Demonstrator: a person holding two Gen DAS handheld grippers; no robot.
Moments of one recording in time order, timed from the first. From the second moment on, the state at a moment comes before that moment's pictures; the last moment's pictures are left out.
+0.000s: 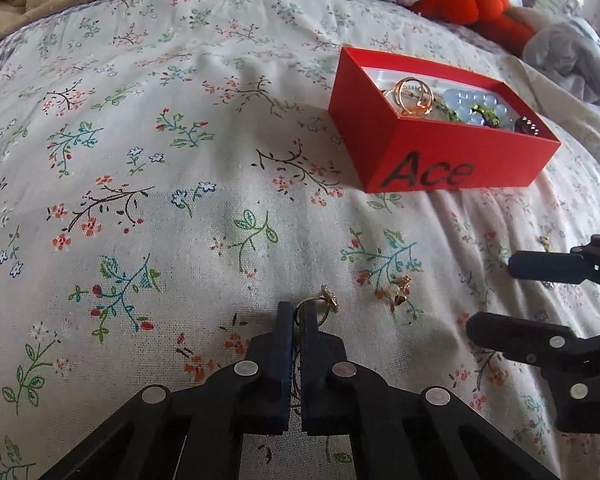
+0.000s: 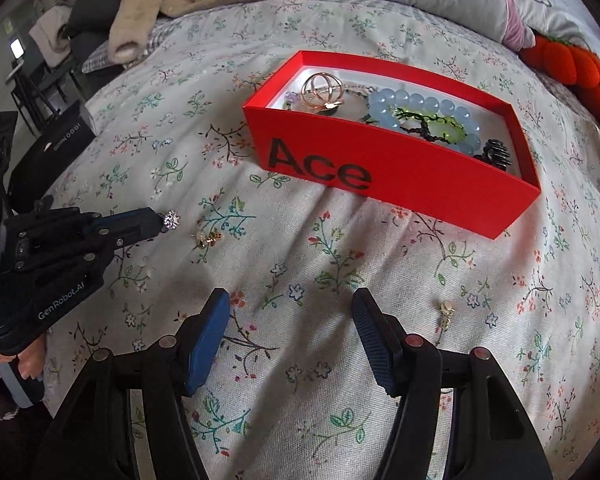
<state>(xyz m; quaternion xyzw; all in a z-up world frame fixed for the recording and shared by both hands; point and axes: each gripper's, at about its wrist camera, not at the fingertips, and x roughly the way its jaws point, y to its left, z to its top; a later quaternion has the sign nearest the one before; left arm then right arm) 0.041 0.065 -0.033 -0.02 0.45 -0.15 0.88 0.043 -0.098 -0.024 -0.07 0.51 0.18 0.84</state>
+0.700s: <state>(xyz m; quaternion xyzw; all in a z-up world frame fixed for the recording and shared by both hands) 0.031 0.085 -0.027 -0.05 0.46 -0.14 0.88 0.049 -0.044 -0.038 -0.11 0.48 0.22 0.84</state>
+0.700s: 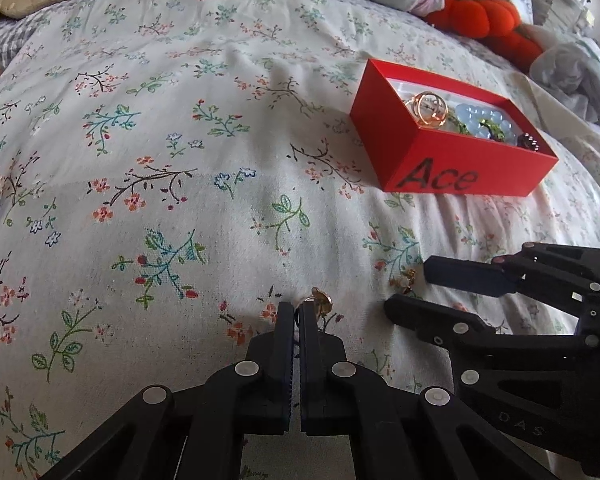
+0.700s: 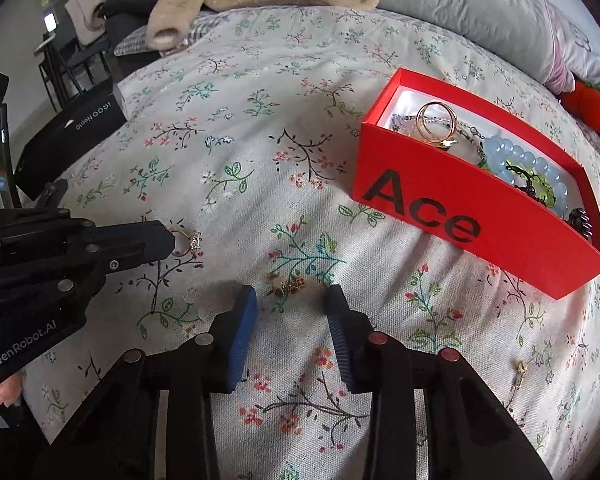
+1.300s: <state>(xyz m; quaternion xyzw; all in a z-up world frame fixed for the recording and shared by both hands) 0.033 0.090 -0.009 -0.08 0.45 -0.15 0.88 0.056 -0.059 -0.014 -0.07 0.47 0.23 0.85</state>
